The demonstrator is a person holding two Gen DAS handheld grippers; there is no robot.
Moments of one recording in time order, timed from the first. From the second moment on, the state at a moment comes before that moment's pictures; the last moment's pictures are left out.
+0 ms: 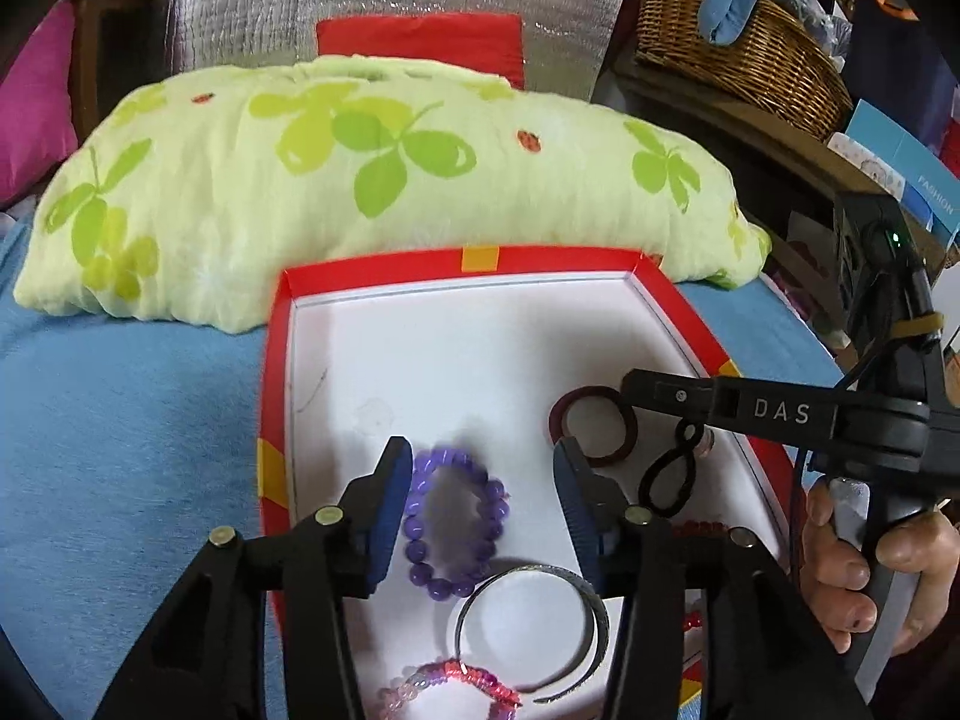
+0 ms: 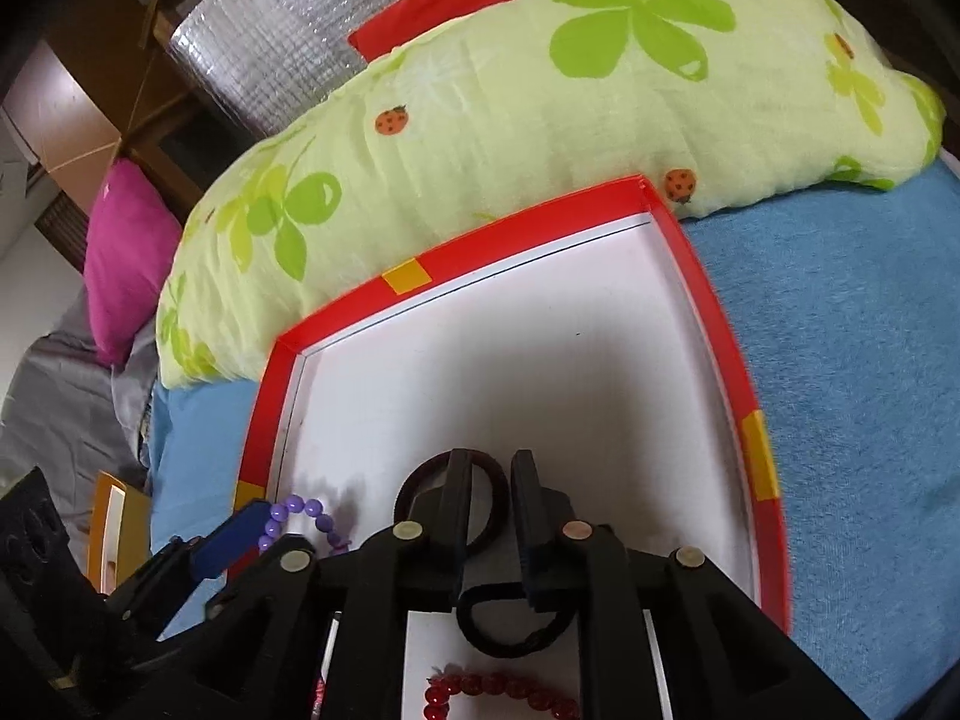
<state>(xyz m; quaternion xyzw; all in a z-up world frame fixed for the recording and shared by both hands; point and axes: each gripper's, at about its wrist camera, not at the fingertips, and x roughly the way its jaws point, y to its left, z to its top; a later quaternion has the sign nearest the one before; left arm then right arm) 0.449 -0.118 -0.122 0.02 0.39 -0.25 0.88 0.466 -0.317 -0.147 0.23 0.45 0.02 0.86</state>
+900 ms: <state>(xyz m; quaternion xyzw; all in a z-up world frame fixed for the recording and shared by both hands) 0.354 -0.059 -0.101 0.11 0.36 -0.11 0.92 0.364 -0.319 -0.104 0.18 0.42 0.02 0.89</state>
